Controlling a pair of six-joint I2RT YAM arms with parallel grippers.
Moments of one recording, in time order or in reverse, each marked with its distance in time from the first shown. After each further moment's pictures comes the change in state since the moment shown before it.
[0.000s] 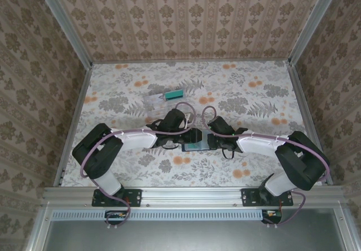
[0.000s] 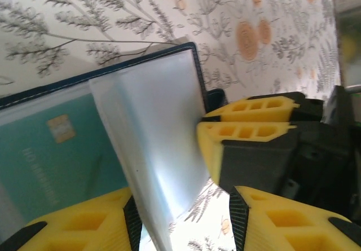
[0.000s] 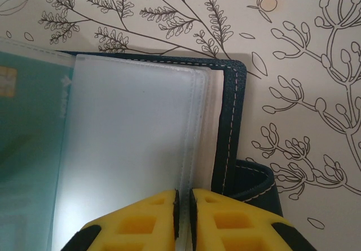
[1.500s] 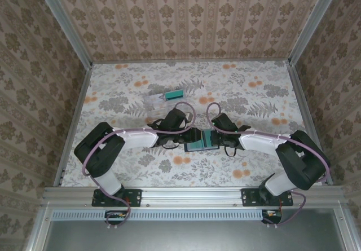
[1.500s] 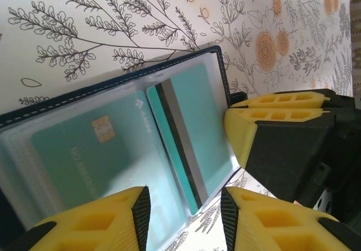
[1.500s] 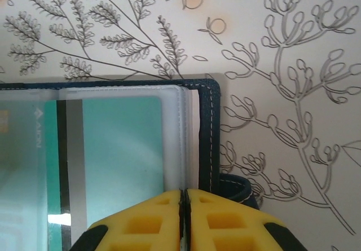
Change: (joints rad) left arm 0.007 0.023 0.013 -0.023 -0.043 -0.037; right arm -0.065 0.003 0.006 0.001 -0.023 0.009
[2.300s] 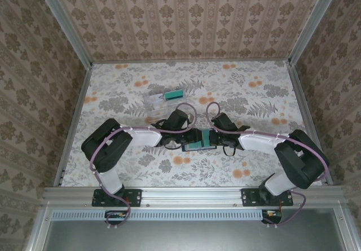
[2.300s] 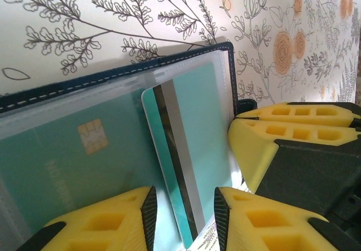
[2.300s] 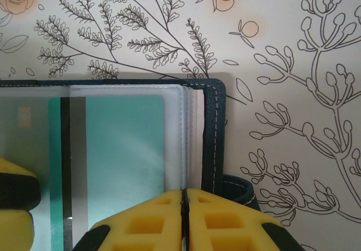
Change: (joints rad) left arm -0.007 0.083 0.019 0.042 0.023 -0.071; right arm 0.000 0.009 -0.005 0.043 -0.046 0.009
